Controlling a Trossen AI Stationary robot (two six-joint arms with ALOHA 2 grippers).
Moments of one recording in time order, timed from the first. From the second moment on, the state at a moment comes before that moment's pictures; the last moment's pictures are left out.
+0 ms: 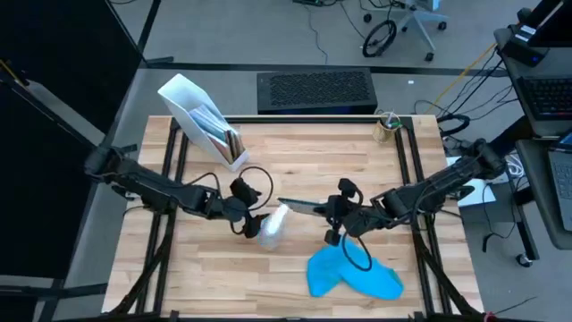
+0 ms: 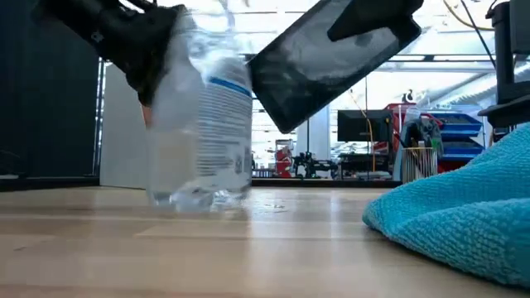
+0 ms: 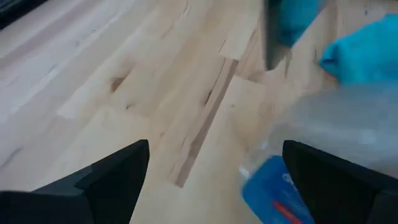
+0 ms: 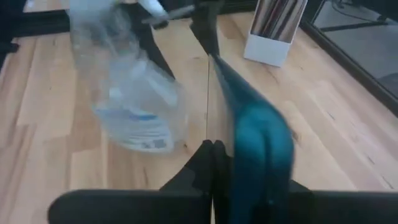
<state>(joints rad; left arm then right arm) -0.26 1.33 0.68 -0.07 -0.45 -0.46 0.42 1.38 1.01 -0.33 0.62 0.43</state>
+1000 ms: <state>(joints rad) -0.36 1.02 0.68 0.04 -0.24 -0.19 0.60 1.37 1.01 -0.45 0.77 0.65</state>
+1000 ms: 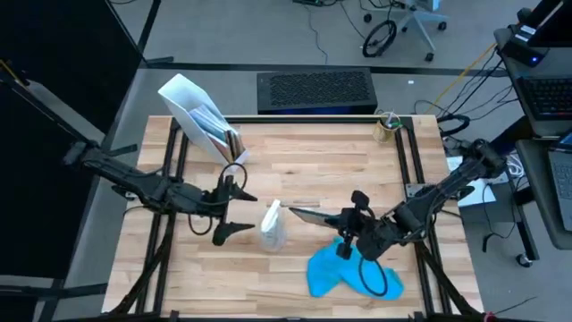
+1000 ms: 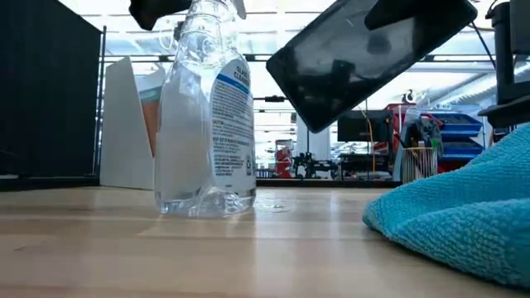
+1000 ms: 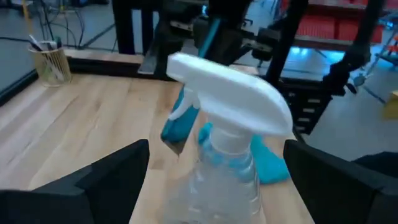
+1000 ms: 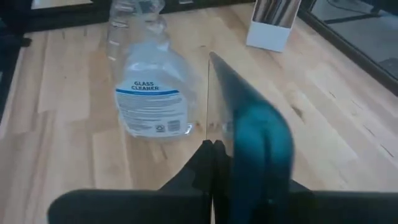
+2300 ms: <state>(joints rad) -0.19 1.26 0.68 0.36 -0.04 0.02 0.69 1.36 1.01 -0.25 0.95 0.49</state>
